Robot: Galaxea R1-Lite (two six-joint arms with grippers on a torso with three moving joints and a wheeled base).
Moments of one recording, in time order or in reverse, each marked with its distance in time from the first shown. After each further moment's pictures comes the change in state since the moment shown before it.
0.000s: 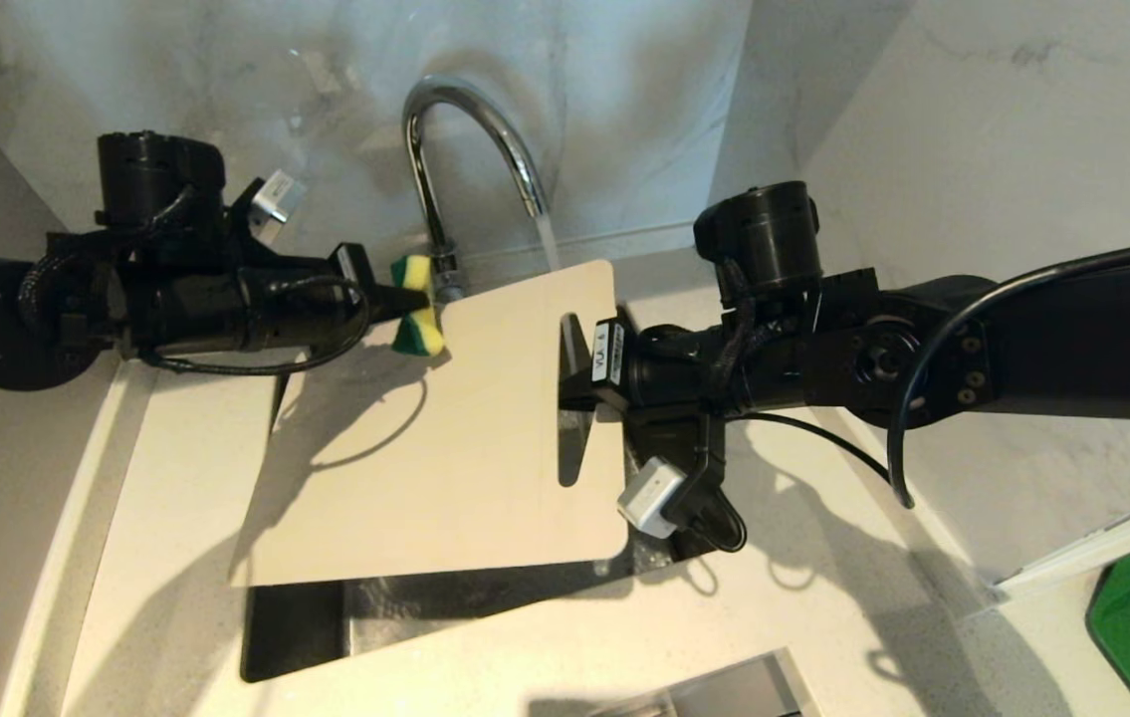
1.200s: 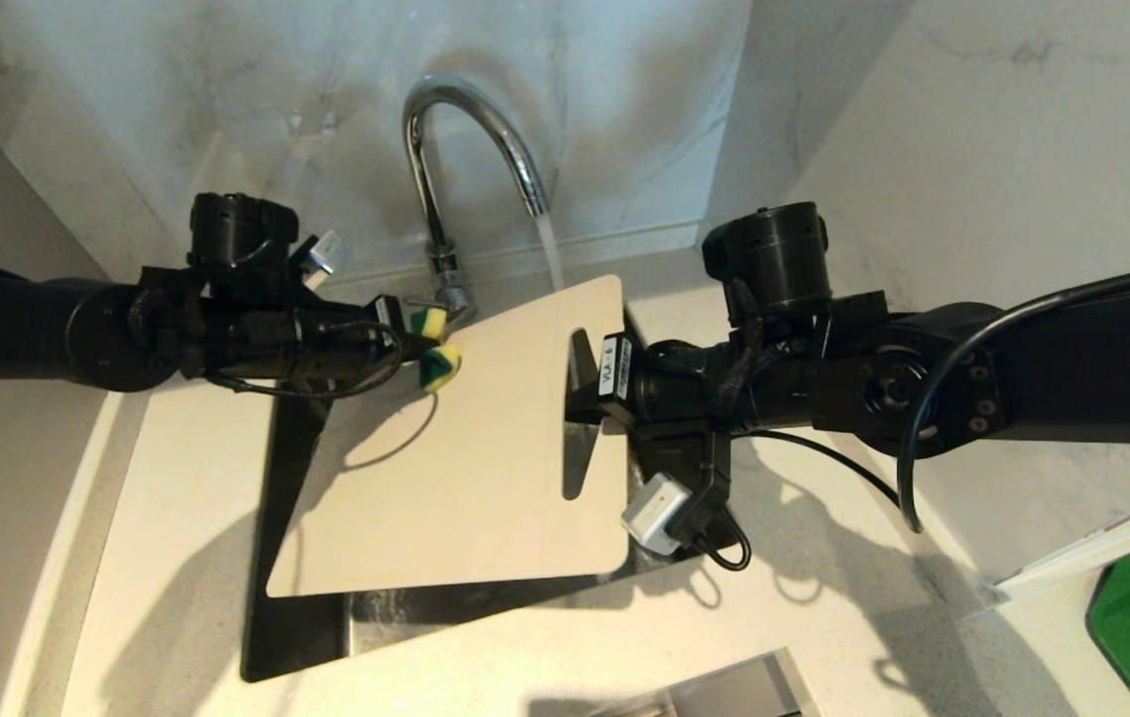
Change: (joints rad) left arm 0.052 0.133 -0.038 0.075 -0.015 0.050; right arm 0.003 -0.022 0.084 -0.085 0.004 0.032
